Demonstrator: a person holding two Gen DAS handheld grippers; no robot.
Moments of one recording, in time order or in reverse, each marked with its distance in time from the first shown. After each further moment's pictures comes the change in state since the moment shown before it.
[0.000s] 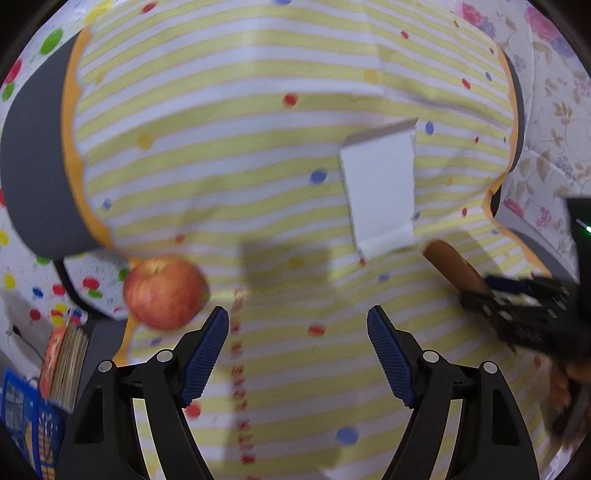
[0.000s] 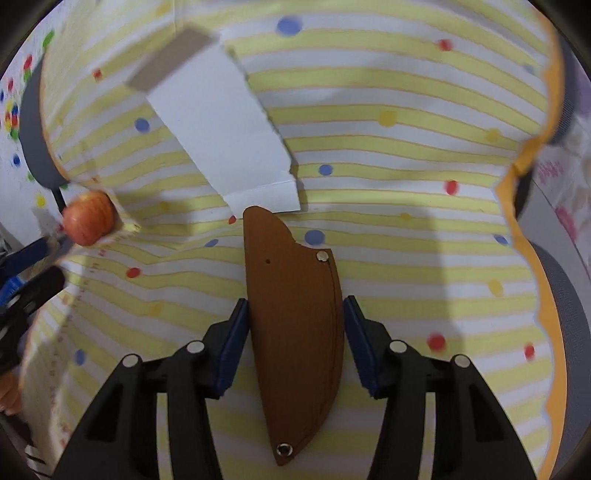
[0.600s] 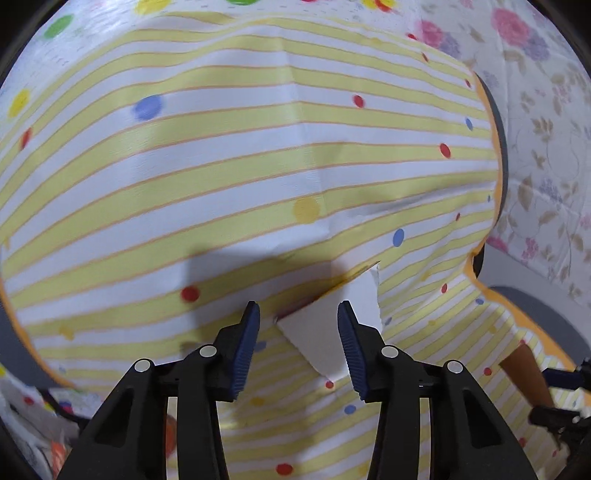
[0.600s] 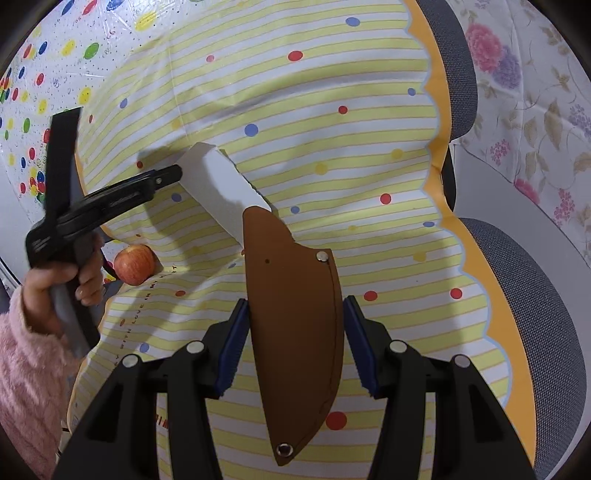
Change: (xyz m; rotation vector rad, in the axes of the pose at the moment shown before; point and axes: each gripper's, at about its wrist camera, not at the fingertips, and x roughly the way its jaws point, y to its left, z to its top) left arm 0.029 -0.041 0.096 0.160 -0.152 -0.066; right arm -0.081 -0.029 -0.022 0.106 -0.141 0.065
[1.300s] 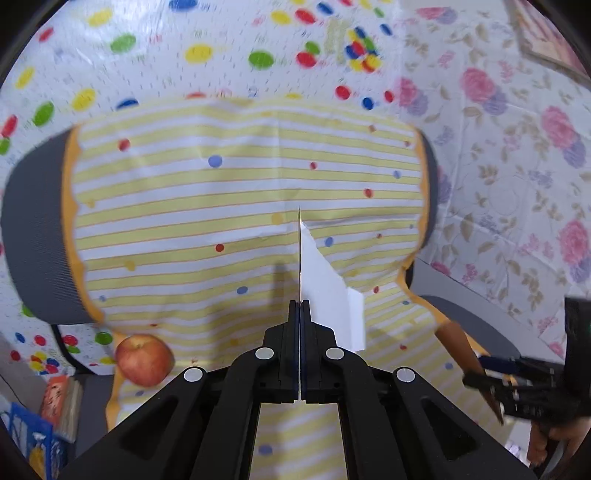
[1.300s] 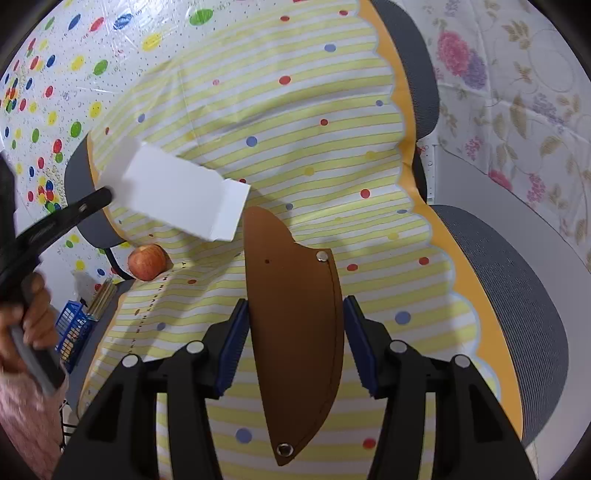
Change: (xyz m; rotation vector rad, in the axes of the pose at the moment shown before) left arm -0.155 -0.013 -0.052 -0.131 -0.113 -0.094; right arm -0.059 0.002 -0.035 0.049 -0.056 -0.016
